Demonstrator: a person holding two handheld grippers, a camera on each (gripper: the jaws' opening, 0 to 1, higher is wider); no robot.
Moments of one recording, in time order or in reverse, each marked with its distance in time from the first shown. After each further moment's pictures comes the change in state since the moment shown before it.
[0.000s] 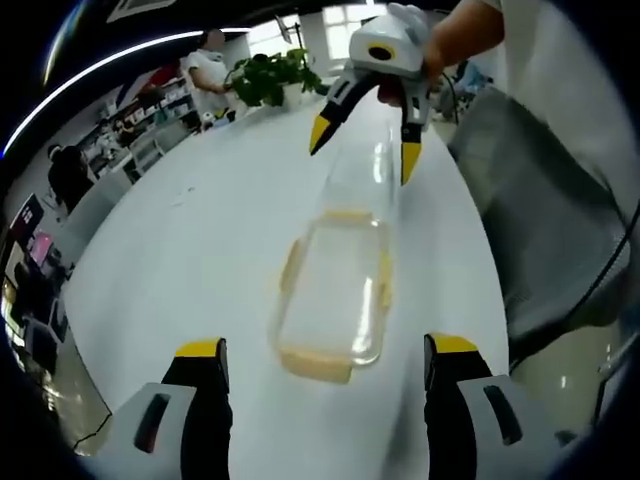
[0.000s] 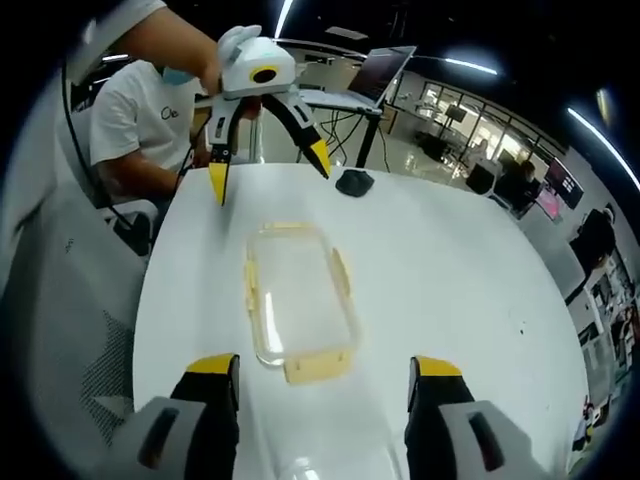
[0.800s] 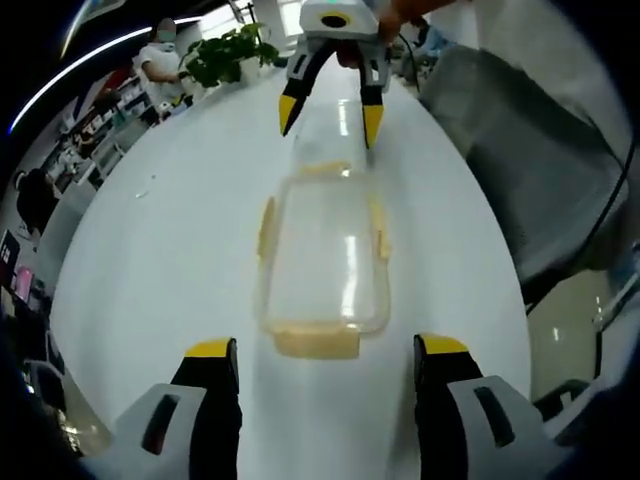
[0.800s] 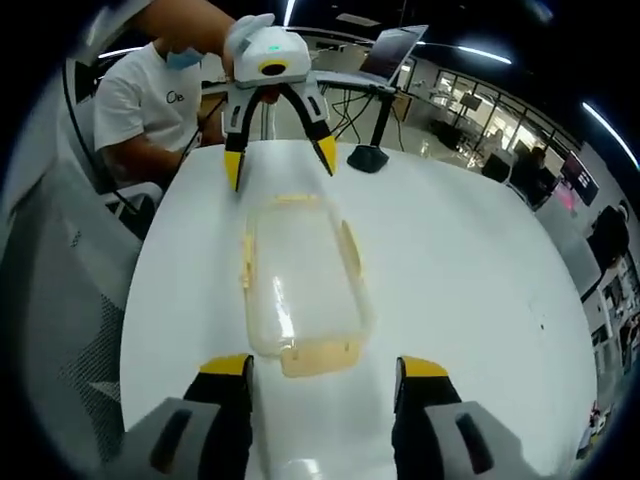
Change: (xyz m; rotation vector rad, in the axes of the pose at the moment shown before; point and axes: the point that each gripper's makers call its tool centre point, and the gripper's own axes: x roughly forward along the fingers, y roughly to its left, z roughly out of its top) left arm 0.024 0.003 -0.037 0.115 0.125 -0.113; right arm 0.025 0.002 -0.019 -0.013 0.058 0.079
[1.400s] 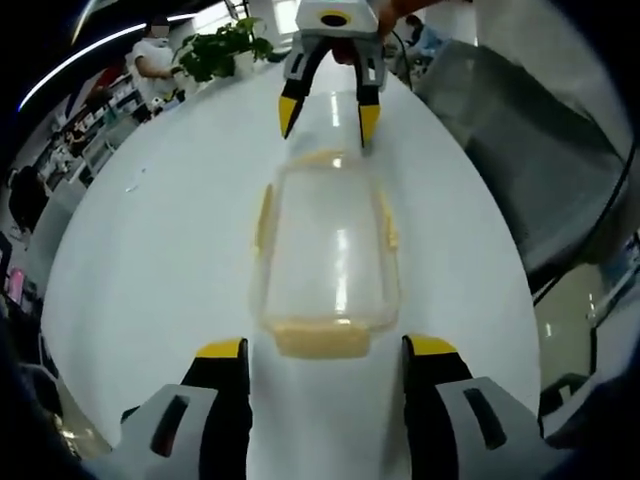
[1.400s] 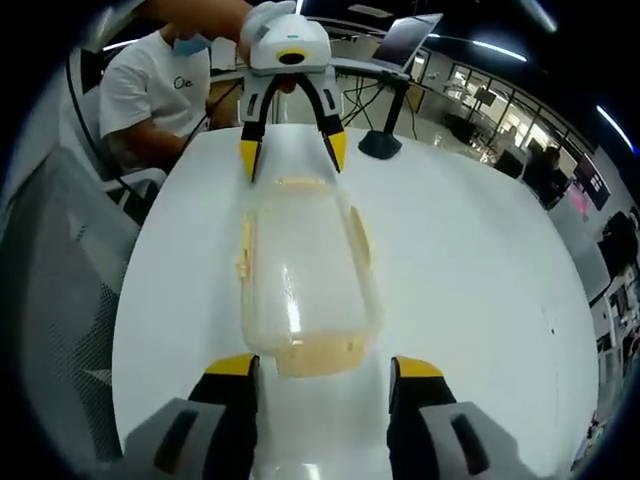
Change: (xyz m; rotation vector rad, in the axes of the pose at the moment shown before) left arm 0.012 0.002 -0.007 -0.011 0.017 -0.061; right arm 0.014 -0.003 -0.005 -0.026 0.044 0.036
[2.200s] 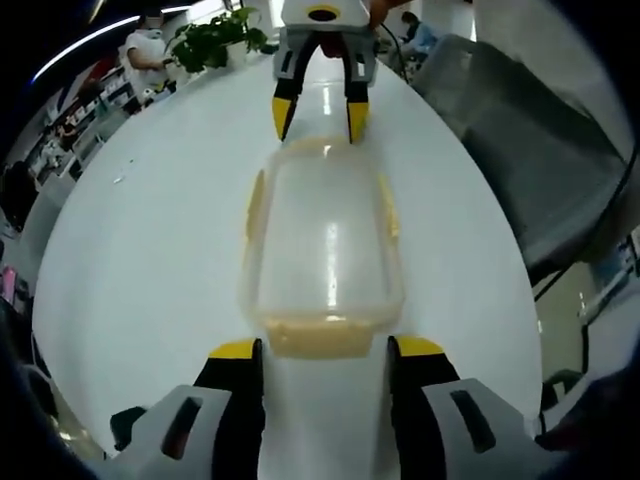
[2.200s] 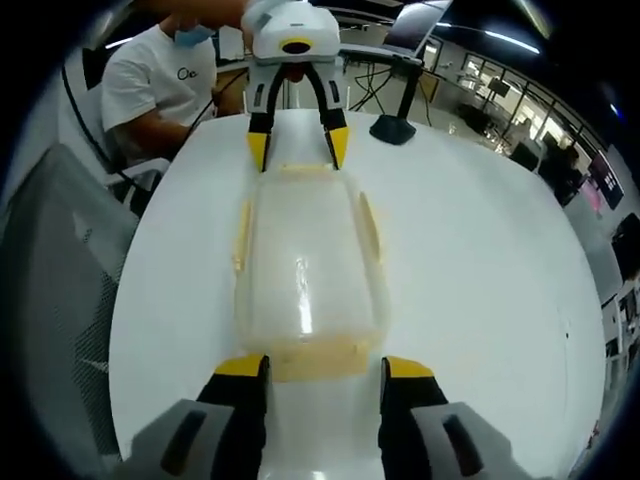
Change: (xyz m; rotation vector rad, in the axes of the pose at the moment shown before) left arm 0.010 0.001 -0.006 0.006 0.019 -0.031; right arm 0.016 0.002 -0.003 -0.017 0.053 0.059
